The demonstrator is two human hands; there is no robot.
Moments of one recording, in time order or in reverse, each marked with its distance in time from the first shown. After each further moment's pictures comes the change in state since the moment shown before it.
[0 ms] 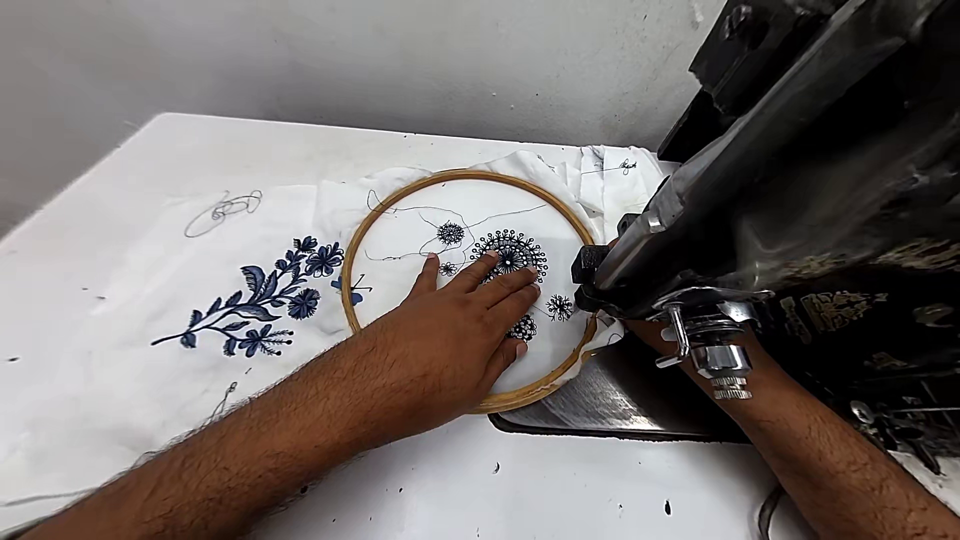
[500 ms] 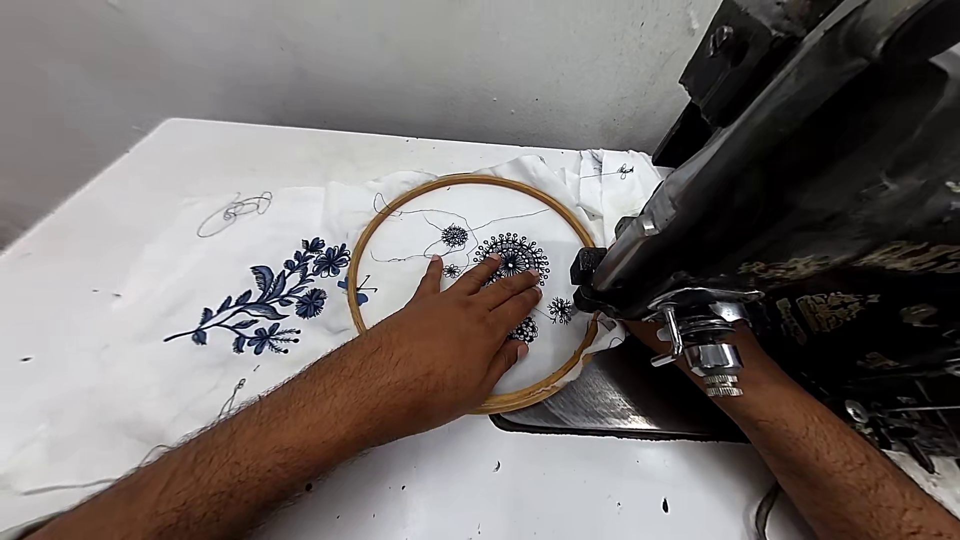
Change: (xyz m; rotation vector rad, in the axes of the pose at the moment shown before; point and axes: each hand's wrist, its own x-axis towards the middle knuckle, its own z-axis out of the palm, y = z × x) left_hand 0.000 0.002 -0.002 -0.021 -0.014 -0.003; right_hand 0.035 -0.077 -0.031 -0.077 -0.205 0.353
